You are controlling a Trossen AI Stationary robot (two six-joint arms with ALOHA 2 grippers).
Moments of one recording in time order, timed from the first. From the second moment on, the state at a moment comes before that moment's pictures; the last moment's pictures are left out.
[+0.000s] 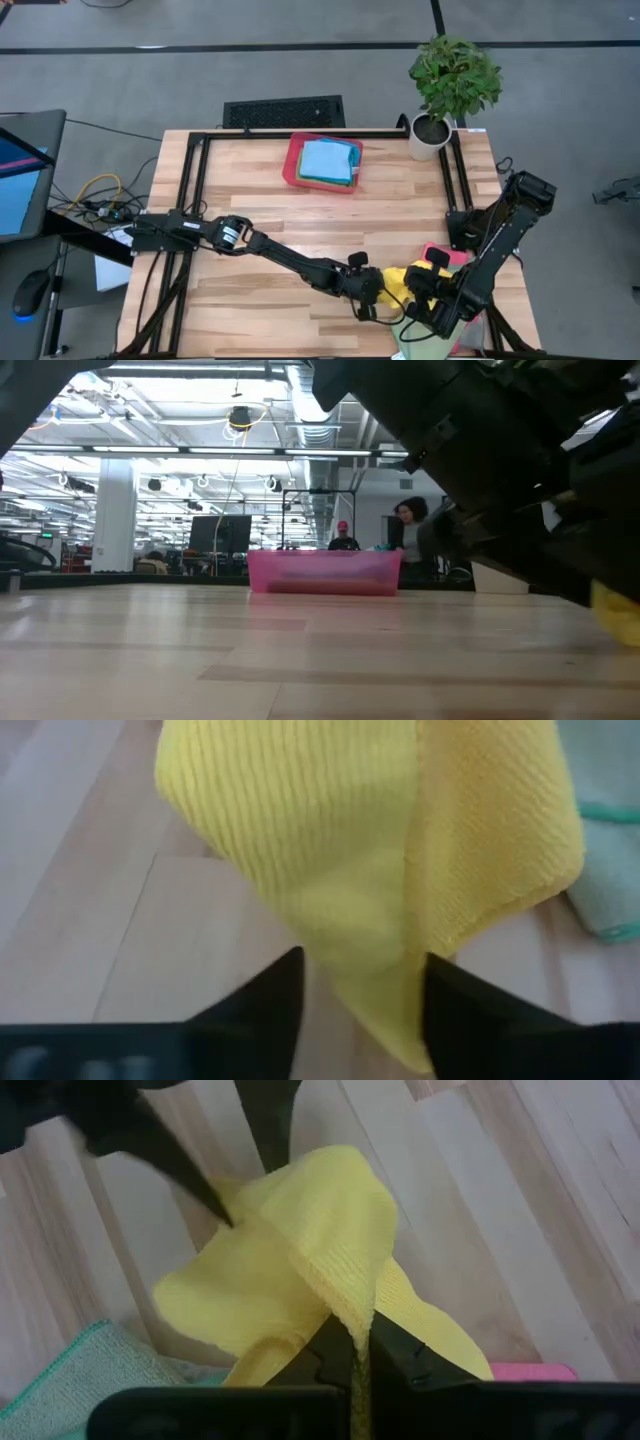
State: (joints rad) left arm -0.35 2.51 2.01 -0.29 -0.29 -0.36; right arm 0.95 1.58 1.10 -1.08 0.45 1.30
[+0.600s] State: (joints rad) left arm -0.40 2.50 2.32 -1.13 -0.35 -0.32; right arm 0.95 1.58 1.10 -1.11 0.45 1.27
